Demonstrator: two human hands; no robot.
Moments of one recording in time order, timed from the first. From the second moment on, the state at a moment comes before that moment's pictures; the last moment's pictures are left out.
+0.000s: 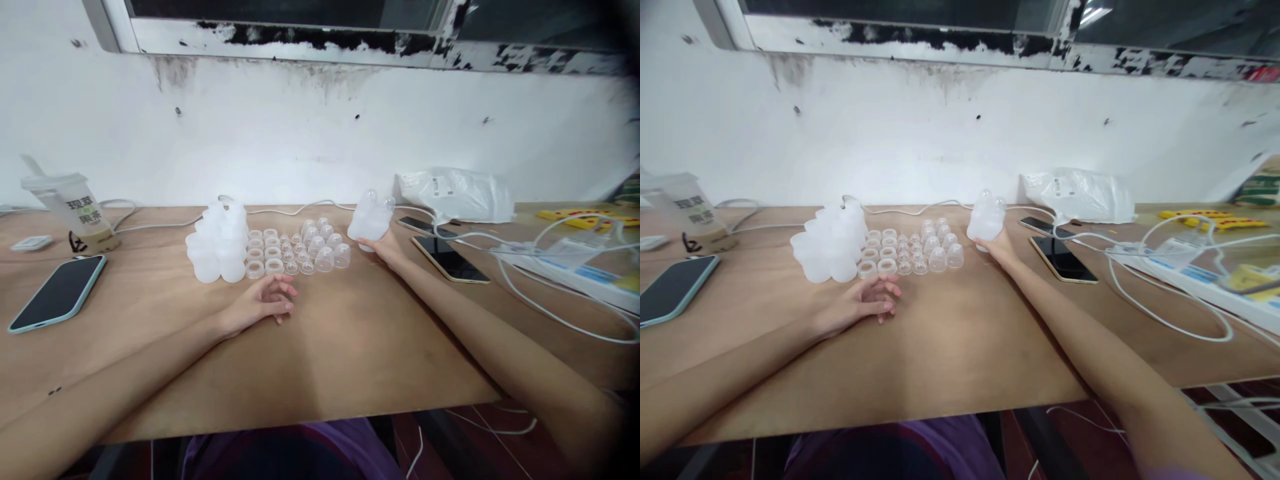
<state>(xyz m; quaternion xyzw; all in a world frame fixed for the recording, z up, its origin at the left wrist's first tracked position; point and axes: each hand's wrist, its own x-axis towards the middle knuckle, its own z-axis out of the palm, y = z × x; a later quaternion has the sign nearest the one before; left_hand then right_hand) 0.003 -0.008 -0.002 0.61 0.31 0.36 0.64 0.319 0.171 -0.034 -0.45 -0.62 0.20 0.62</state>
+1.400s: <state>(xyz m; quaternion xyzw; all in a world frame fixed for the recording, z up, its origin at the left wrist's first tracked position) -0.018 -0.002 0.002 0.93 0.32 0.14 0.16 0.193 0.029 -0.014 -0.21 -0.96 0.15 0.13</state>
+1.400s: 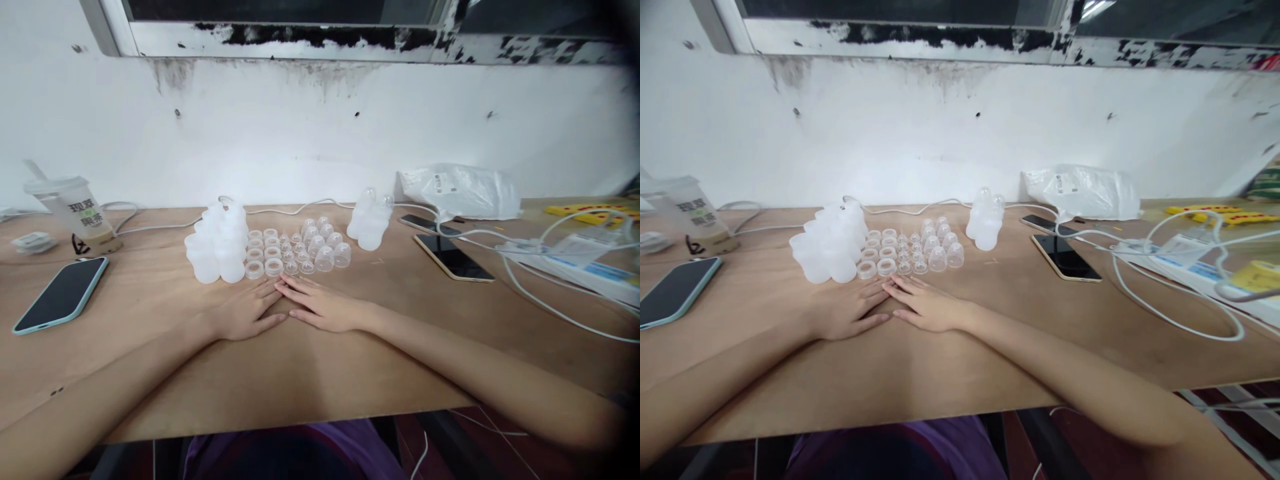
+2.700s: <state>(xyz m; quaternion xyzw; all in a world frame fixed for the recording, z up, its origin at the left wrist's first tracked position) -0.014 0.014 -0.015 0.89 0.41 0.20 -0.03 0.169 0.062 -0.015 -0.41 -0.85 0.13 0.31</state>
